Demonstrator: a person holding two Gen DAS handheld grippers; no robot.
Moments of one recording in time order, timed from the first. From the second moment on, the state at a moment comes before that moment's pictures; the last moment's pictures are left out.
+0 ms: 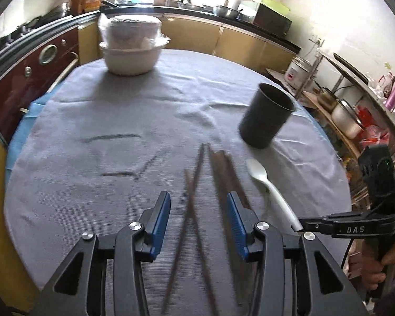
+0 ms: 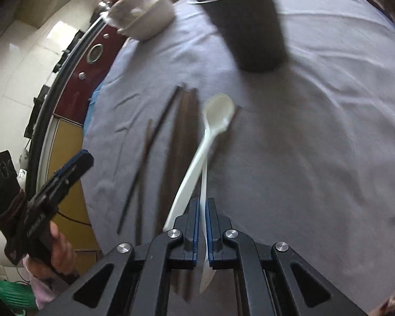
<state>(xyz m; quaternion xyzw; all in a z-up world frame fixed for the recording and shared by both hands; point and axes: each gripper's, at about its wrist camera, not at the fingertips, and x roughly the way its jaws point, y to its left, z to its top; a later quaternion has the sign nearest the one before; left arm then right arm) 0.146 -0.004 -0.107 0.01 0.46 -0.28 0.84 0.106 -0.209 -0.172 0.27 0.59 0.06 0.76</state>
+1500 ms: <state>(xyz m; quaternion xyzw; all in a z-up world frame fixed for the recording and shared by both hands) 0.186 -0.159 -0.163 0.08 0.53 -0.32 0.78 0.067 -0.298 -0.118 0.35 0.43 0.04 0.83</state>
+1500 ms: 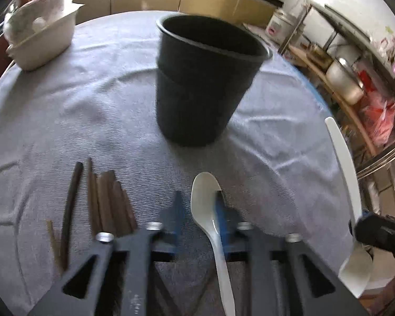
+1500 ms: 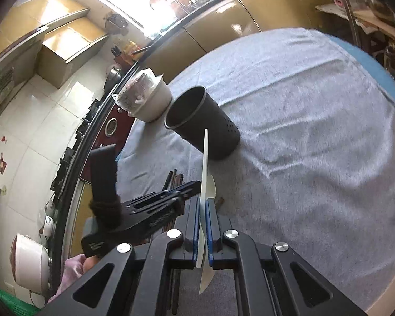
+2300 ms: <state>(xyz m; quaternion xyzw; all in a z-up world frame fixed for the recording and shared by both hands) 0.174 -0.115 -0.073 0.03 0.38 -0.32 0.87 0.059 -0.304 -0.106 0.34 0.41 0.04 0.85</state>
